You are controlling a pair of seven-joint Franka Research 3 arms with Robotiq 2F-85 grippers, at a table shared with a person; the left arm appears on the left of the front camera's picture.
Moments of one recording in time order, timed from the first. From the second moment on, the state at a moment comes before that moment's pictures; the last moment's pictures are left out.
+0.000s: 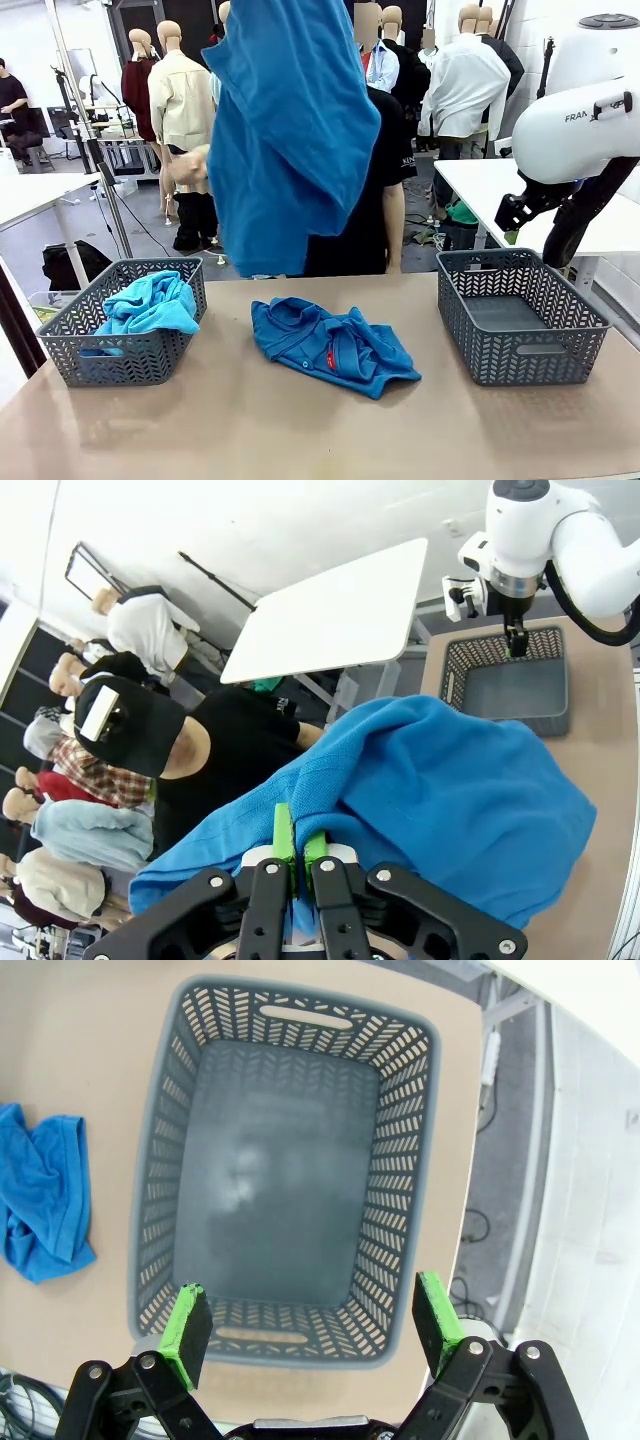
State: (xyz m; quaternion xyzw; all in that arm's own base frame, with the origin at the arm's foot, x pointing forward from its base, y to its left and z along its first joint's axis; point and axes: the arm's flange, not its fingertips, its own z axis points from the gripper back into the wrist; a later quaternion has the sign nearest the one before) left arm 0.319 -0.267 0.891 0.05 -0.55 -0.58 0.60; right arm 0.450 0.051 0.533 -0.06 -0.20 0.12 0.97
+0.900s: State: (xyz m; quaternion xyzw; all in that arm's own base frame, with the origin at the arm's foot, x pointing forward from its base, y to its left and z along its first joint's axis) left arm 0.319 -0.266 0.891 0.05 -0.55 -0.58 0.60; right arm 0.450 0.051 0.533 -0.06 -0.20 0.12 0.97
